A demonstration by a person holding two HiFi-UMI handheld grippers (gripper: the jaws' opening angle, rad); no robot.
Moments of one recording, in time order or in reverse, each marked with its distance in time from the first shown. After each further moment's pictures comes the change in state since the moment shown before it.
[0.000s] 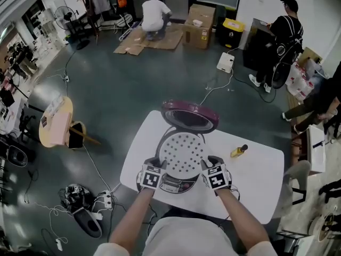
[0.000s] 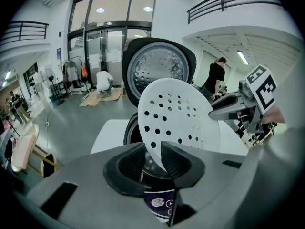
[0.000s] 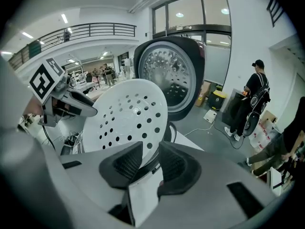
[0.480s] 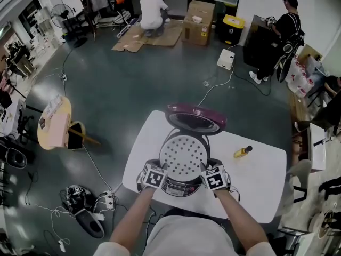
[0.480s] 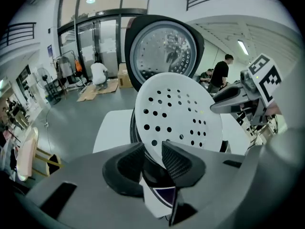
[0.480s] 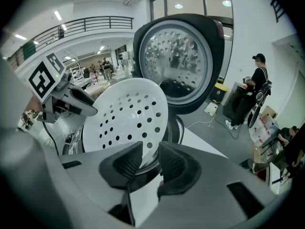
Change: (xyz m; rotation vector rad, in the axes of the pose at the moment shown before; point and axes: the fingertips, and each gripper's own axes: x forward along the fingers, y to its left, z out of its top) left arm 0.025 0.030 -0.022 0.048 0.117 -0.018; right arm 0.036 0.018 -0.008 0.024 0.087 0.000
